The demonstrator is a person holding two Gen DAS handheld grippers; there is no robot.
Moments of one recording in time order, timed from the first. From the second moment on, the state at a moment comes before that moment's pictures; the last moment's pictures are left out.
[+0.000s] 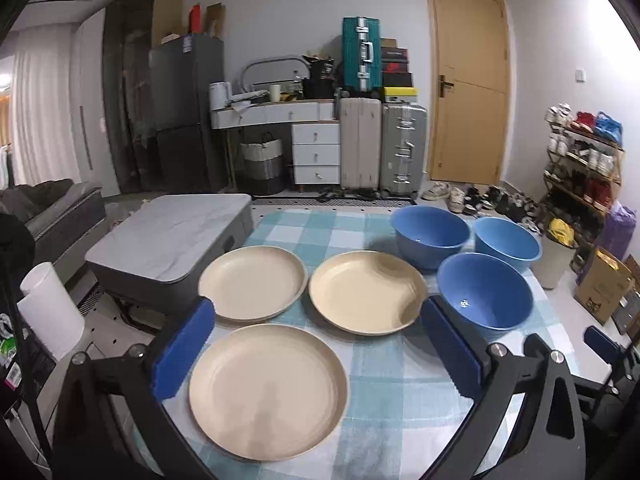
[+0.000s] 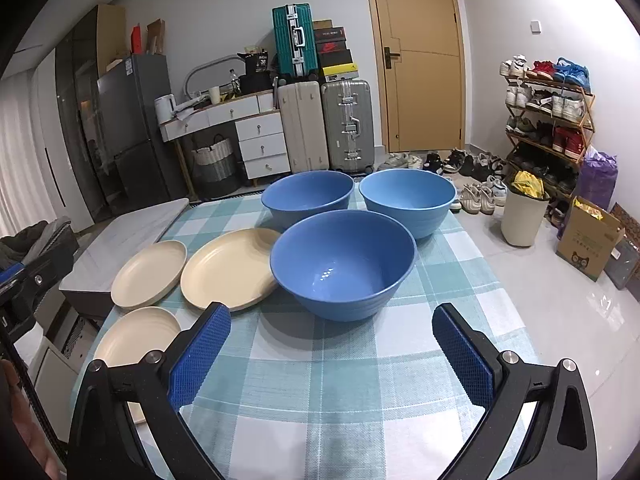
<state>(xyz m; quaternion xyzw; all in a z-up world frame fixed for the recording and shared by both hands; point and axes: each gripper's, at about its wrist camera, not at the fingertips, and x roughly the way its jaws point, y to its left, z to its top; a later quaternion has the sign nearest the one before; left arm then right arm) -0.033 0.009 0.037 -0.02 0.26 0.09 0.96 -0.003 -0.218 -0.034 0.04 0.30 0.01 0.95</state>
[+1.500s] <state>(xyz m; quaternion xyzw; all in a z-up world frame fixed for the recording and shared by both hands) -0.023 0.012 0.019 0.00 0.27 0.07 0.96 -0.033 -0.198 -0.019 0.01 0.26 0.04 0.97</state>
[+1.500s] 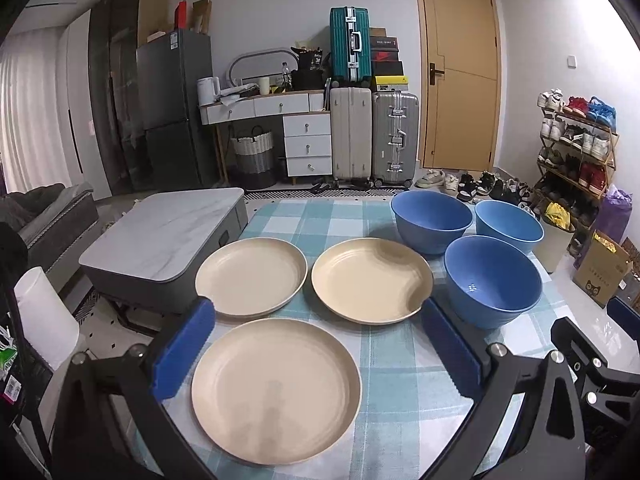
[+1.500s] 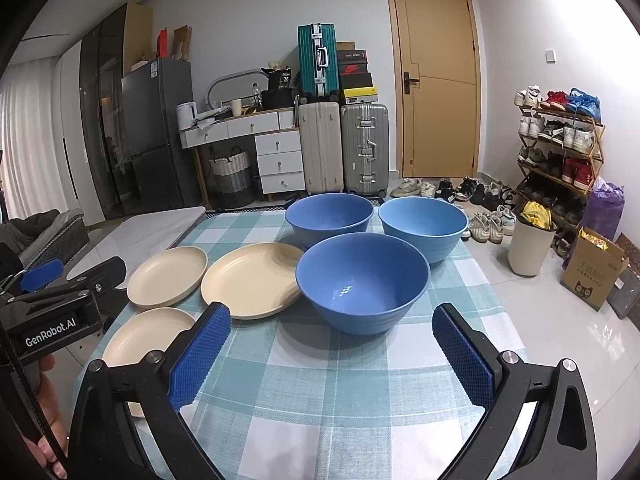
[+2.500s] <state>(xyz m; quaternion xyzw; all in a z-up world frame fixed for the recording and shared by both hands) -0.023 0.015 0.016 -0.01 0.28 0.06 0.96 -0.030 -0.197 -0.019 0.01 0.27 0.03 0.96</state>
